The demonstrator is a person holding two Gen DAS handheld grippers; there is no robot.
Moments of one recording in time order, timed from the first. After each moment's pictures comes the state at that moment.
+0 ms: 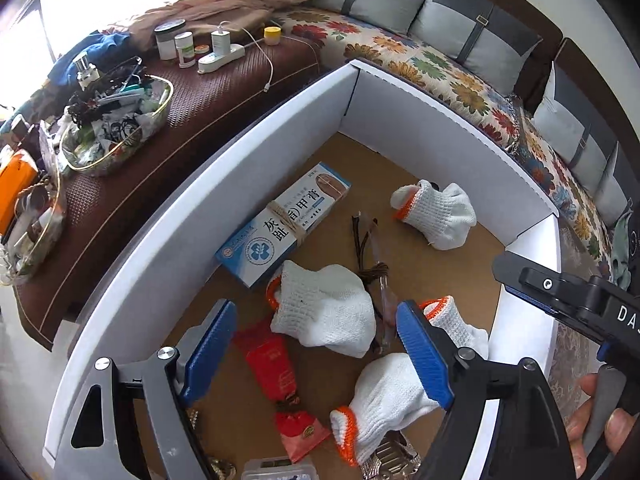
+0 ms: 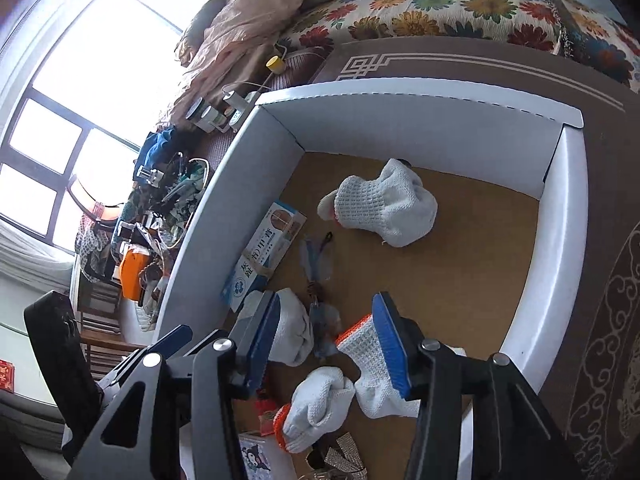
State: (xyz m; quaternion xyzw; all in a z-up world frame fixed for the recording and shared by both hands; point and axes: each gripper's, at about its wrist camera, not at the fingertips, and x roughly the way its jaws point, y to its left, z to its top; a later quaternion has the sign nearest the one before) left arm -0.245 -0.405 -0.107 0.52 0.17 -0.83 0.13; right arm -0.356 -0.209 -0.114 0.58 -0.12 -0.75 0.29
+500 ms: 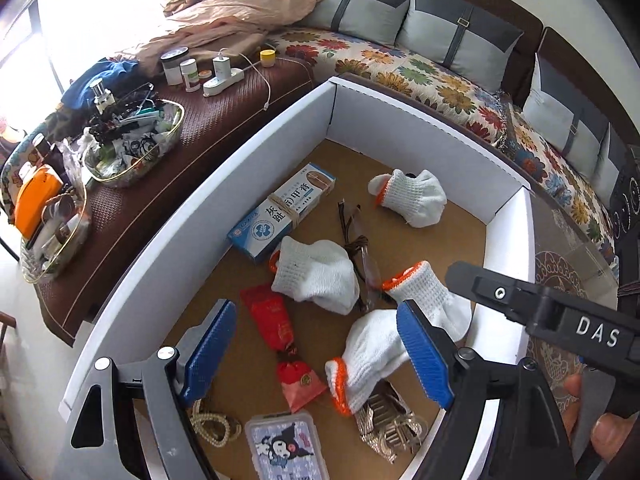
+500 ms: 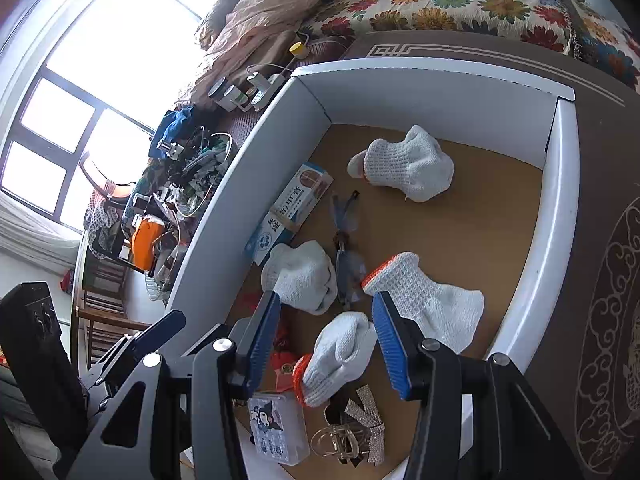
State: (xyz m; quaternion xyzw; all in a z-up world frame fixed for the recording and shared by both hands) left arm -0.197 -0.370 -0.069 0.50 0.13 -0.85 0.14; right arm -0.299 -0.213 -0.095 0.58 -0.09 -0.75 0.31
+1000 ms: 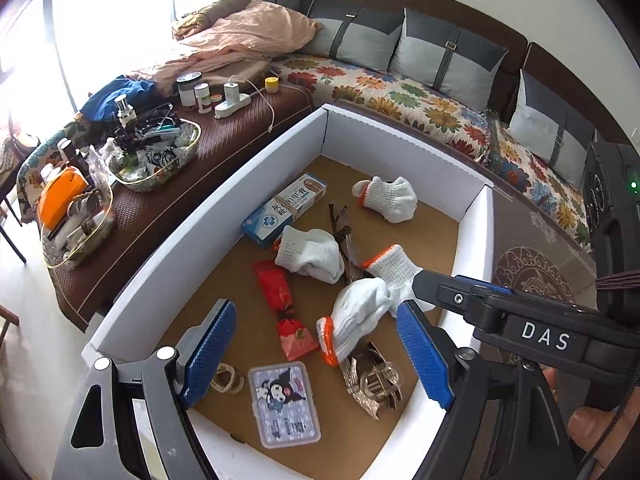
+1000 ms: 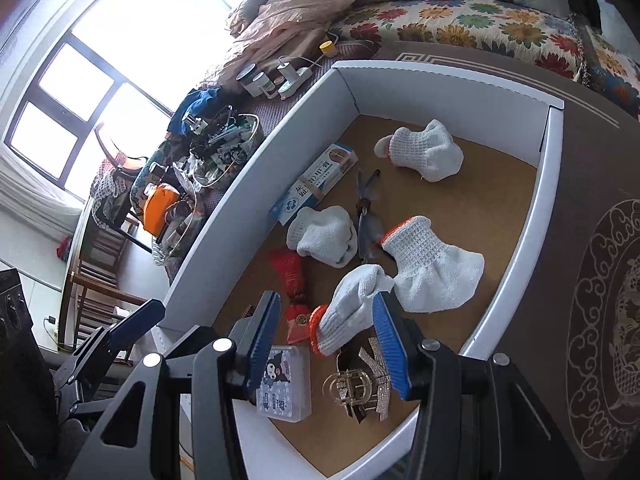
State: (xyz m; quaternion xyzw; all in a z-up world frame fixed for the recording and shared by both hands) left arm -0.125 -0.337 -0.026 0.45 0.13 -0.87 0.15; right arm -0.241 -0.201 -0.066 0.56 -0.05 -0.76 0.34
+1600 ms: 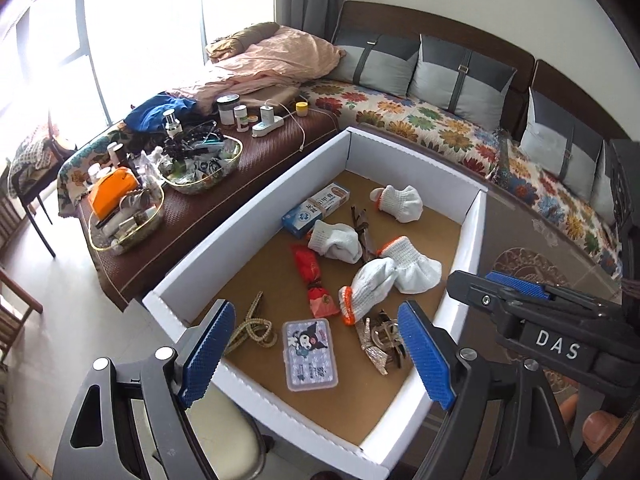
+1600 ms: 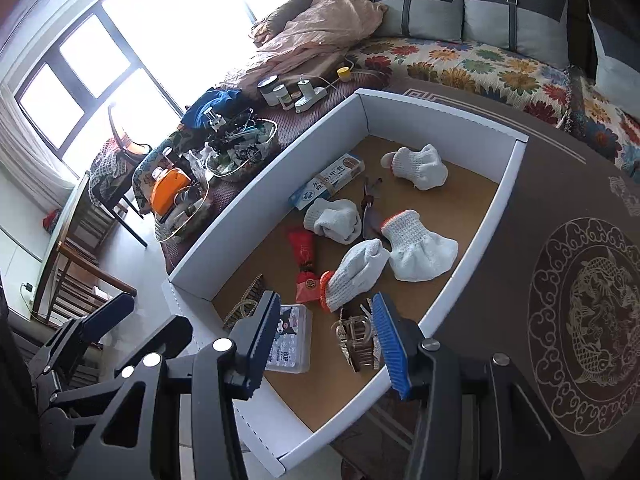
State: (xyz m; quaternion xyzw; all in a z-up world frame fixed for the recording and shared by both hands) left arm -0.036 -0.306 0.018 0.41 0.13 -0.88 0.21; right arm -0.154 -0.173 -0.008 0.50 0.02 -0.80 0.34
